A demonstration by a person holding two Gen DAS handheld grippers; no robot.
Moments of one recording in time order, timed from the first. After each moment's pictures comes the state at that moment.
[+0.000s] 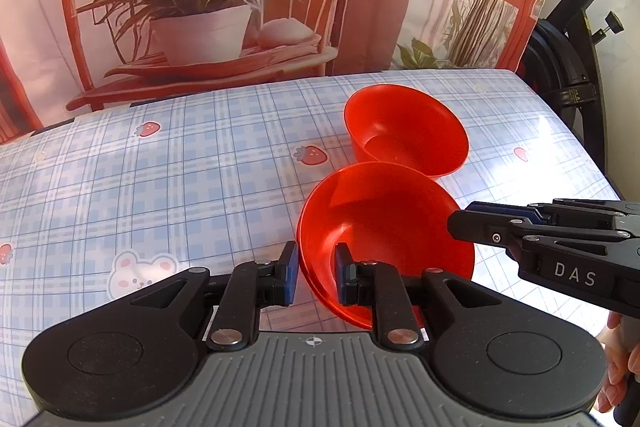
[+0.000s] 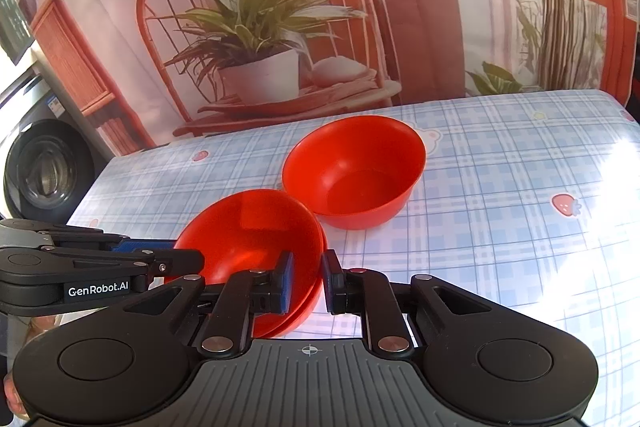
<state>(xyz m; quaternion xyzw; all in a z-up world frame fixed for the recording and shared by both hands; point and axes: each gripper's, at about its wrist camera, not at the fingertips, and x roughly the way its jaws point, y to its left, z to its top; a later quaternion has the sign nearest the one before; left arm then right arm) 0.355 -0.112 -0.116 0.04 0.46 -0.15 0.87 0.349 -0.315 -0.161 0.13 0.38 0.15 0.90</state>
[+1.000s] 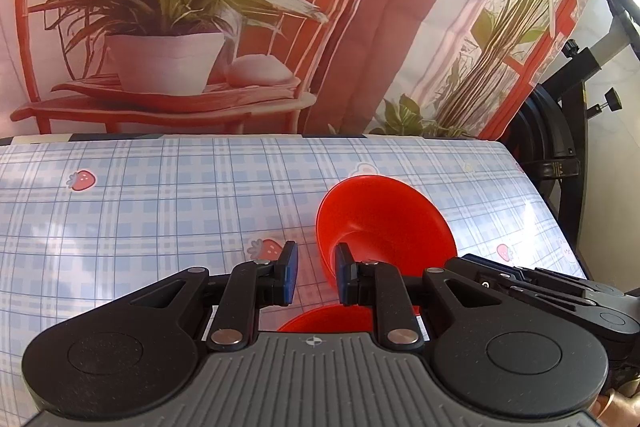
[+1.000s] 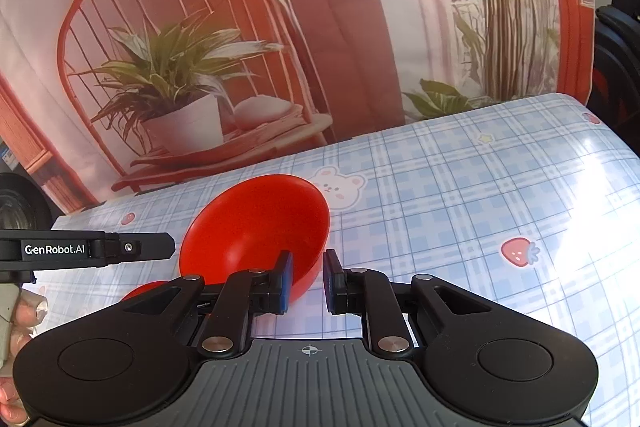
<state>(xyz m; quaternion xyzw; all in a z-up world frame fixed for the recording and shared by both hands) 0.433 -0.142 -0.131 -0.05 0.44 -0.18 0.88 0.406 -0.366 -0.183 0.17 0.36 0.07 0.91</state>
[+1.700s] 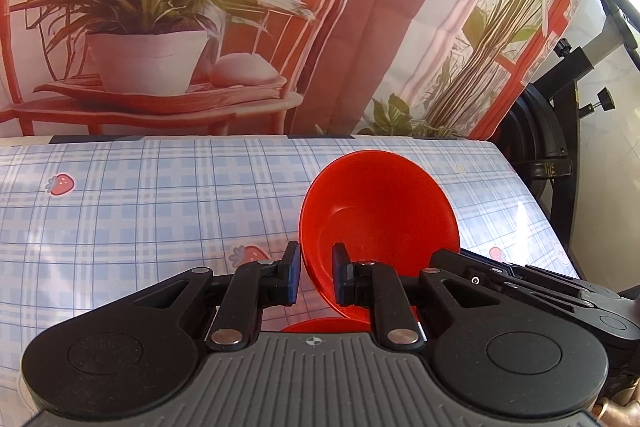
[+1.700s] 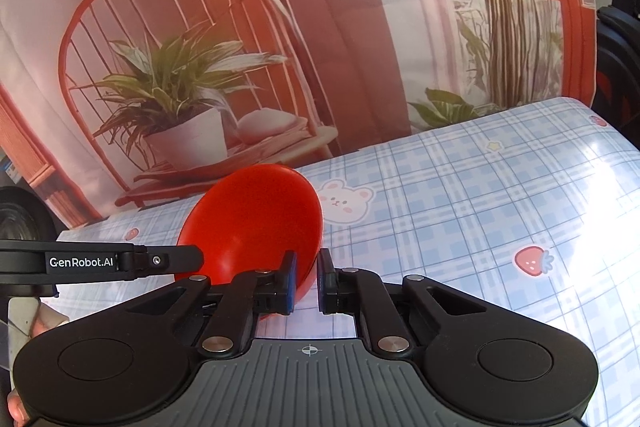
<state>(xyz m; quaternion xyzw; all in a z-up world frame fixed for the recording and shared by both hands) 0.434 -0.146 -0.138 -0.06 0.43 -0.20 0.88 0.406 -0.360 -0.176 0.17 0.33 0.08 0.92</state>
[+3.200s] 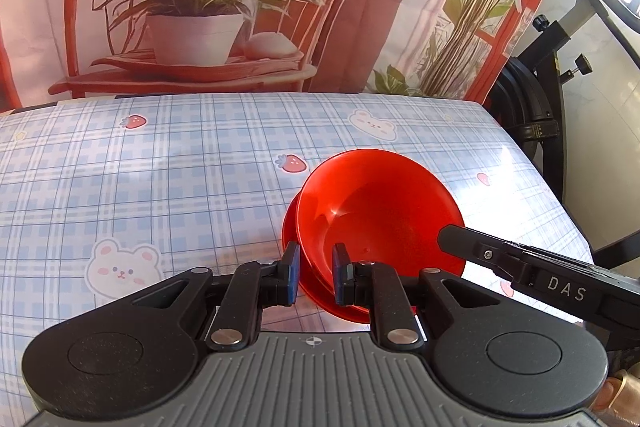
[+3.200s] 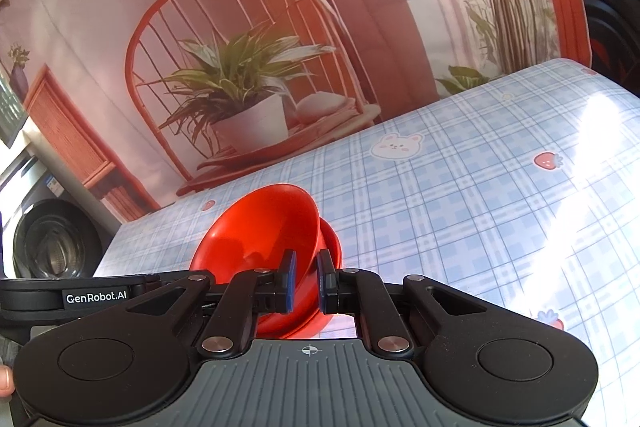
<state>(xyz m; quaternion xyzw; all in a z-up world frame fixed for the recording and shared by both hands) 0.333 -0.090 -0.131 -0.03 0.43 -0.20 0.88 0.307 -0.319 -0.175 0.23 0.32 0.10 0.91</state>
